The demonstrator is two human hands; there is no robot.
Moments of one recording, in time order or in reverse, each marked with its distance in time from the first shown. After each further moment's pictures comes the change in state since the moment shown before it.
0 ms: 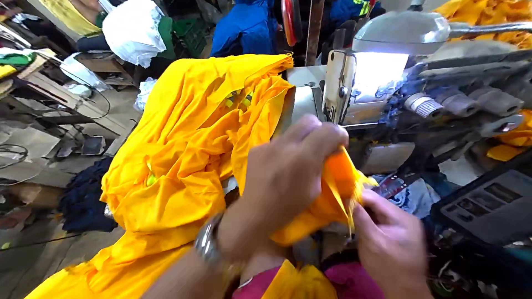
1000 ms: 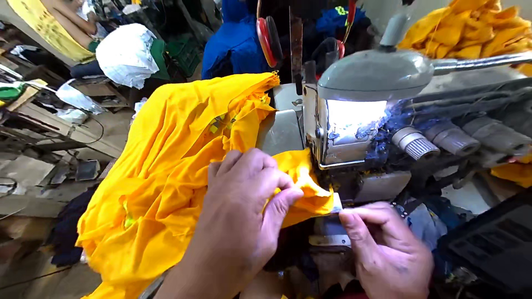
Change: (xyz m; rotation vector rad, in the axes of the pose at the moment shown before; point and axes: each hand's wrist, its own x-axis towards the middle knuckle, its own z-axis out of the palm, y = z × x) left_hand 0.002 -0.022 -0.007 0.053 -0.112 -0.151; right_hand 0.034 0.019 0.005 -0.071 0.272 -0.124
